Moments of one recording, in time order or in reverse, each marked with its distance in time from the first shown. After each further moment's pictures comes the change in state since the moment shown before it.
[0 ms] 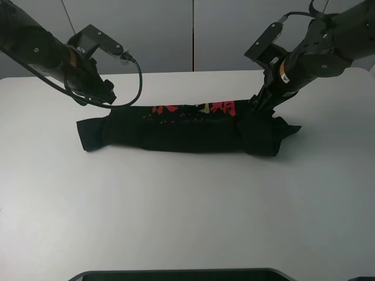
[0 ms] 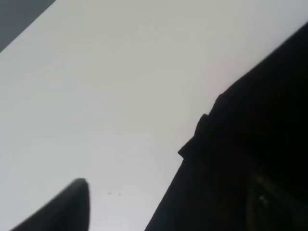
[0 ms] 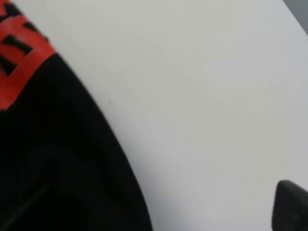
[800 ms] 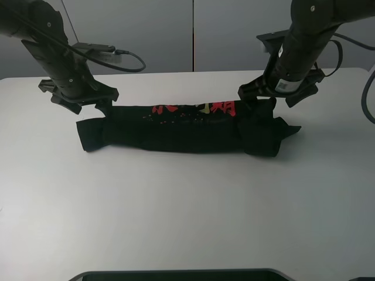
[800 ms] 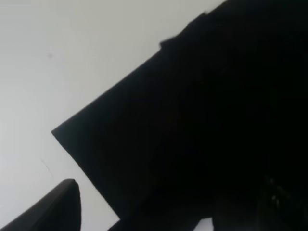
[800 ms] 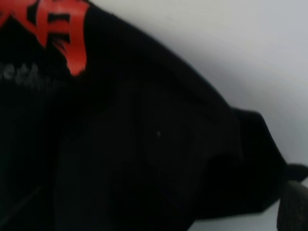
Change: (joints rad) left arm 0.048 0.108 -0.179 -0.393 0.452 -0.061; right arm -0.011 0.000 -0.200 0.783 0.465 -0.184
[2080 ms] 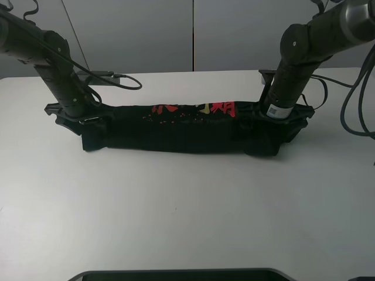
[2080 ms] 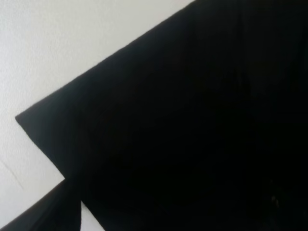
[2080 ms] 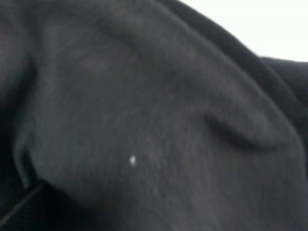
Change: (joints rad) left arm 0.061 0.148 -0.018 -0.107 -0.012 0.091; right arm -0.057 0.207 -0.003 0.159 -0.043 0.037
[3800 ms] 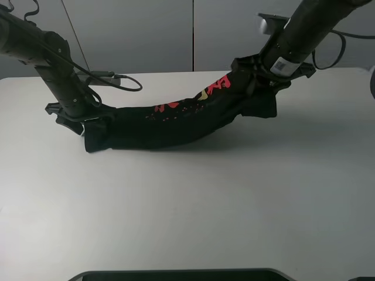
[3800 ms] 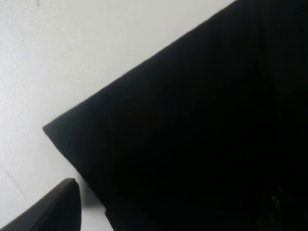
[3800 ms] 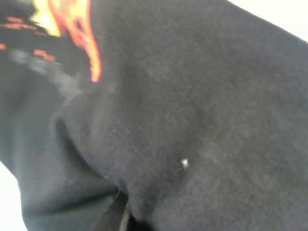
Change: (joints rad) left arm 0.000 0.002 0.000 0.006 -0.011 0.016; right arm -0.001 -0.231 -0.095 0.242 0.137 -0.313
